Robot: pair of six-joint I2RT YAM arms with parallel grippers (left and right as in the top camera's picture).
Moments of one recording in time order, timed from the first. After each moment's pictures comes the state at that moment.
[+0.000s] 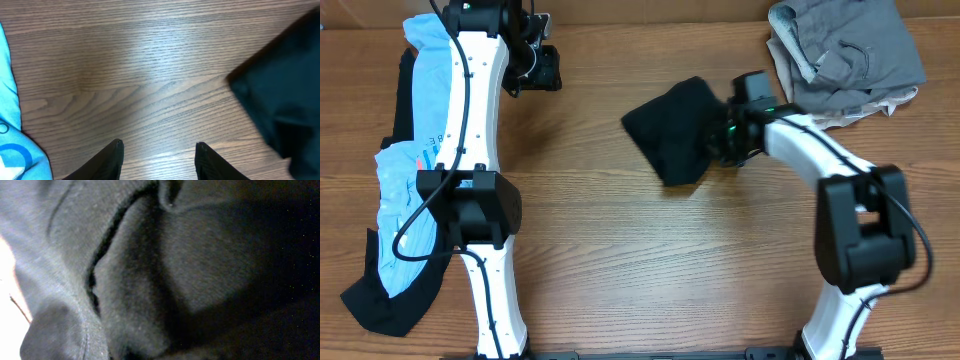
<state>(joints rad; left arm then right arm) -0.04 2.36 2.51 -1.45 0.19 0.01 0.20 2.01 1.36 -0.54 -0.42 0.70</state>
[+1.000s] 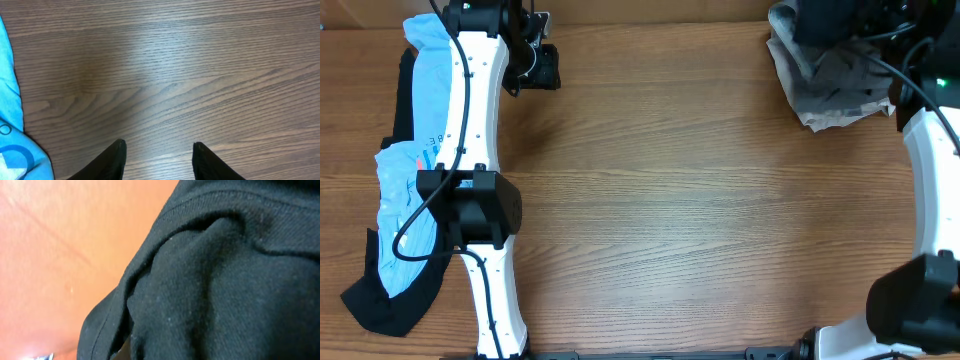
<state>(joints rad) -0.04 2.36 2.51 -1.44 0.18 0.01 -0.21 1.73 1.64 -0.22 -0.28 0.46</state>
